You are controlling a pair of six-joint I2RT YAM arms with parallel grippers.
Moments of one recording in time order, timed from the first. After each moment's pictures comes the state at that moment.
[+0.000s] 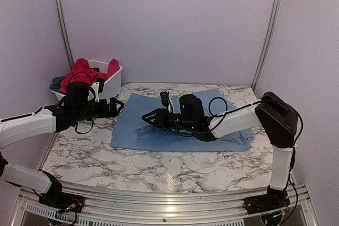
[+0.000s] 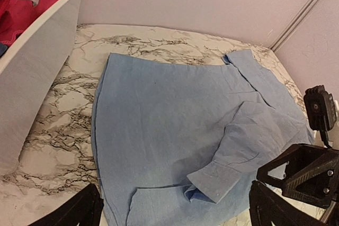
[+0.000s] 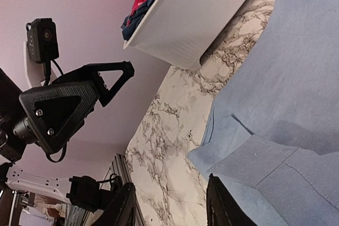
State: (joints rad) left arm -0.47 1.24 0.77 -0.01 0.07 -0.38; right arm 0.88 2.02 1.17 0.69 -0.36 0.94
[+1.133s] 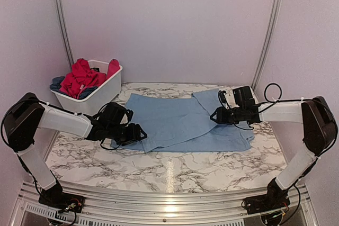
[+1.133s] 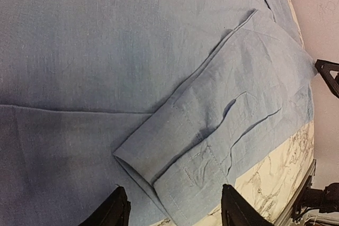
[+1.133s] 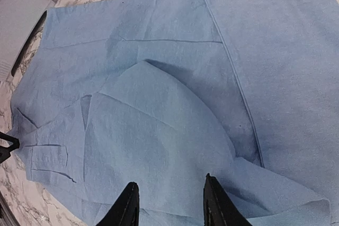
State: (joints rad) left arm -0.70 1.68 0.81 0.08 0.20 -0.77; right arm 0.33 1.60 0.90 -0.07 -0.27 0.32
